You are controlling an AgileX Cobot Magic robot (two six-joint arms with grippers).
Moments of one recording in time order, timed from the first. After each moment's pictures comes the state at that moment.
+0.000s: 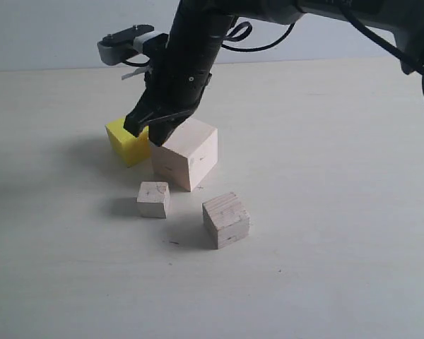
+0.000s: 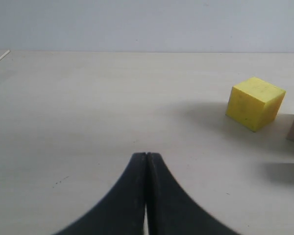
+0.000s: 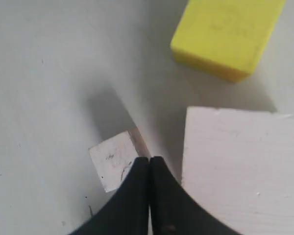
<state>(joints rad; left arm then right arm) 0.03 0.01 0.00 -0.11 0.37 0.12 0.65 2.23 -1.93 0.34 1.12 -0.46</state>
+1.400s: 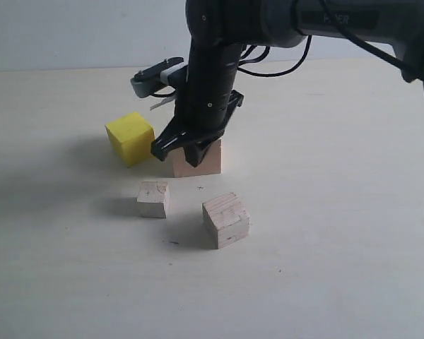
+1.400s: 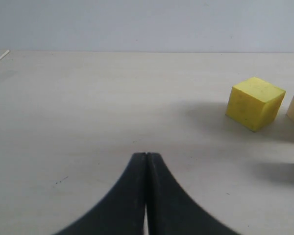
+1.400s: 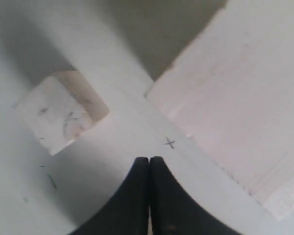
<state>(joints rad) 0.03 0.01 0.00 -0.11 0.37 0.12 0.65 2.23 -1.80 0.16 1.11 -0.26</state>
